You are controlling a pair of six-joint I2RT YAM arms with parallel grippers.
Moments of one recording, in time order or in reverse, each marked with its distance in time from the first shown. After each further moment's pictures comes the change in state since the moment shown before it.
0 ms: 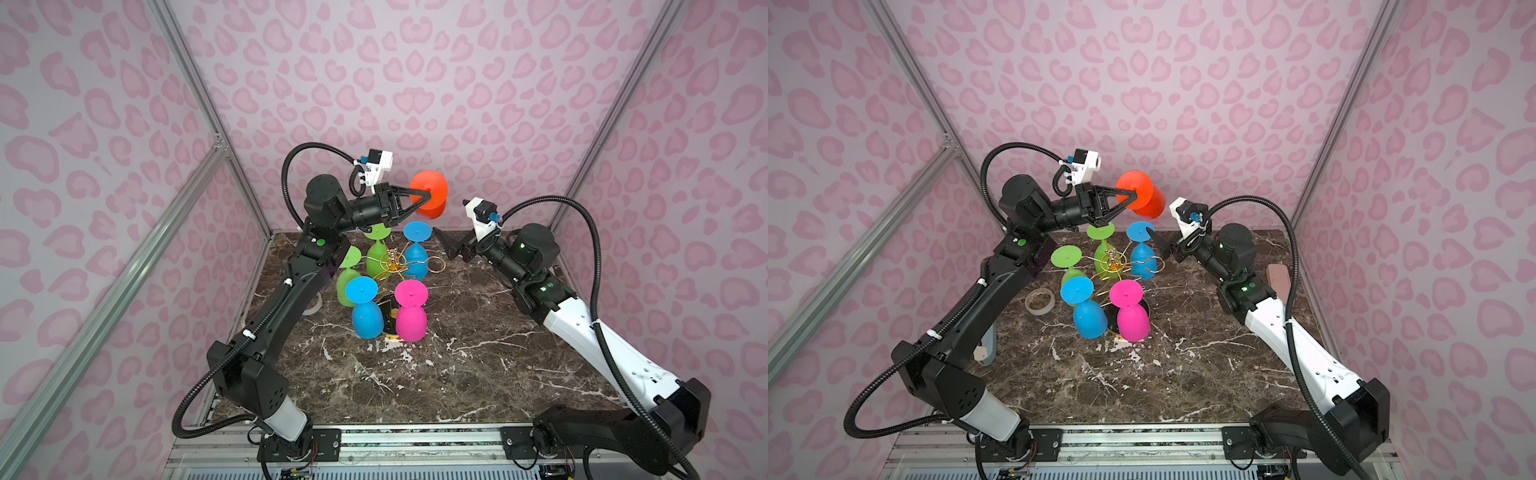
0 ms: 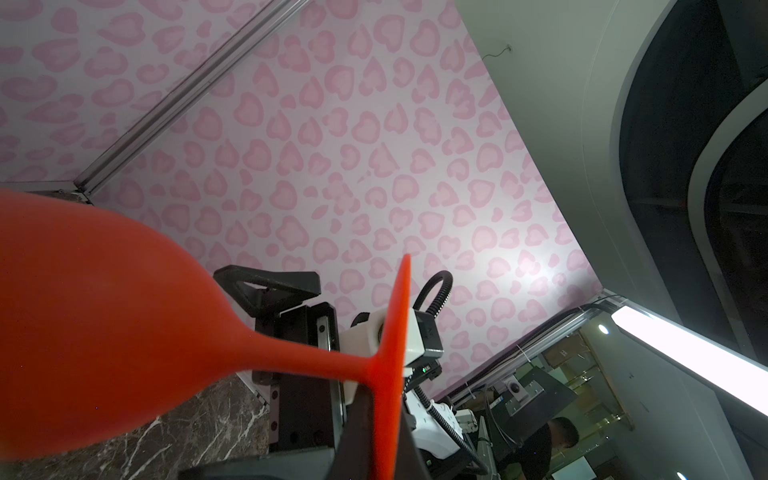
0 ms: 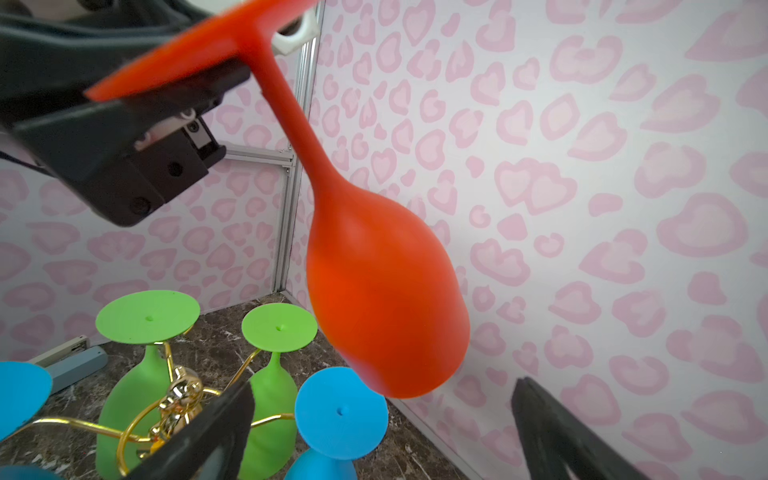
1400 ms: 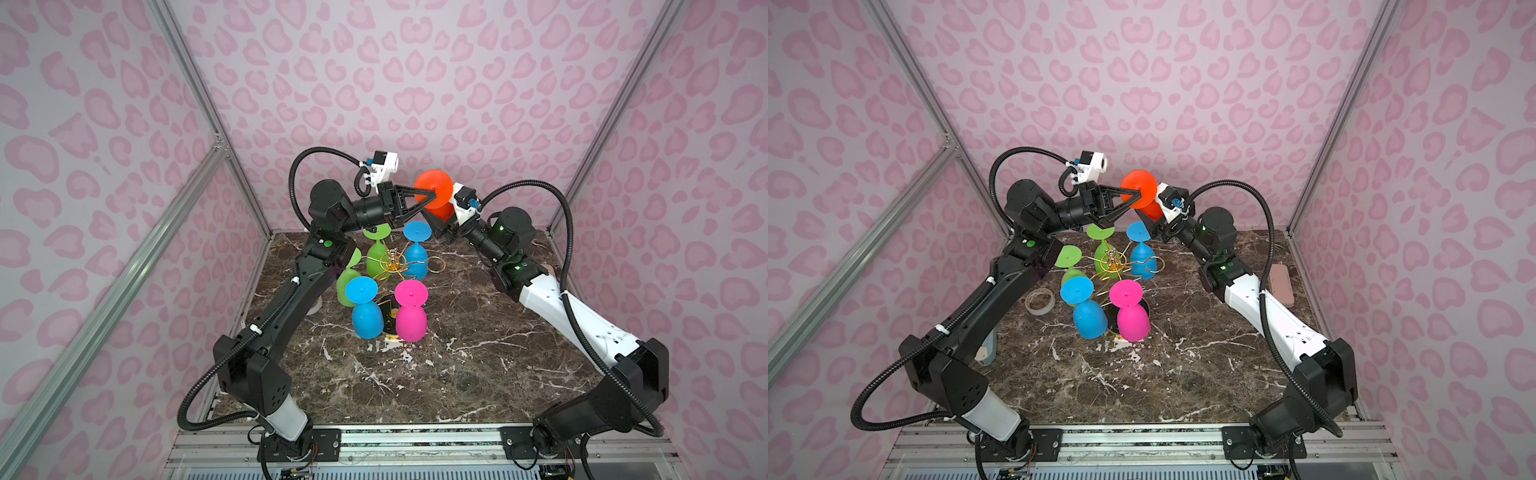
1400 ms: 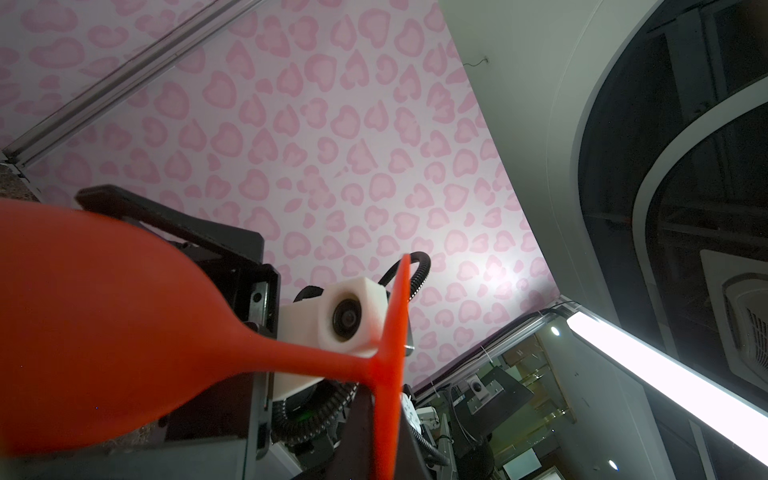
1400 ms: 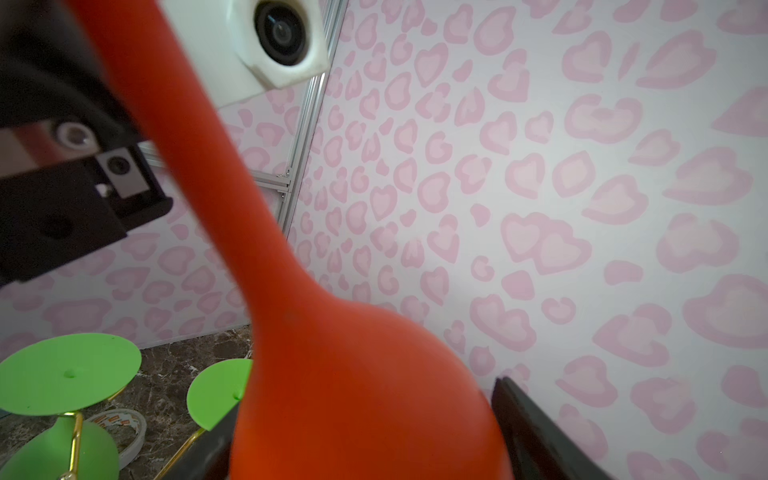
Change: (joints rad) left arm -0.021 0.019 -0.026 0.151 0.008 -0.176; right arm 0.010 0.197 0.149 0.131 -0.035 -0.051
